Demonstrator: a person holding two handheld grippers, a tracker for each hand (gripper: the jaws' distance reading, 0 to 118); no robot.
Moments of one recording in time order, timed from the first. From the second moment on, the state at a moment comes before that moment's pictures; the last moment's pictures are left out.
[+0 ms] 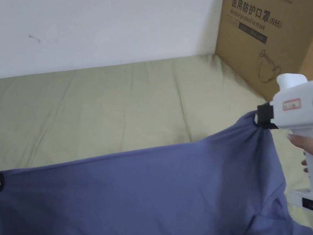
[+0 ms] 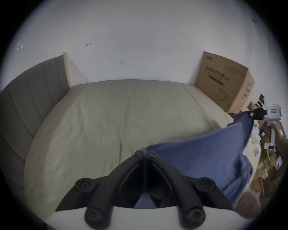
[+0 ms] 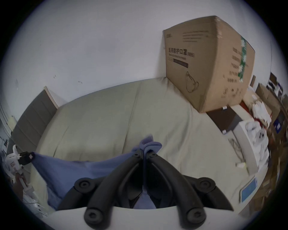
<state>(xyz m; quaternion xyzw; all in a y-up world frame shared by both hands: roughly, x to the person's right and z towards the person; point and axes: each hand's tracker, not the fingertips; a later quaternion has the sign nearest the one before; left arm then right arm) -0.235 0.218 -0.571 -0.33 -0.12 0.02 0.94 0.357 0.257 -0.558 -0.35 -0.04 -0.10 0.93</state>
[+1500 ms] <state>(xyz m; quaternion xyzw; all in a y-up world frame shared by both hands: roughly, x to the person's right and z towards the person) -0.174 0.294 -0.266 0.01 -0.02 0.02 1.00 0.204 0.299 -0.263 -0.02 -0.01 -0.07 1.00</state>
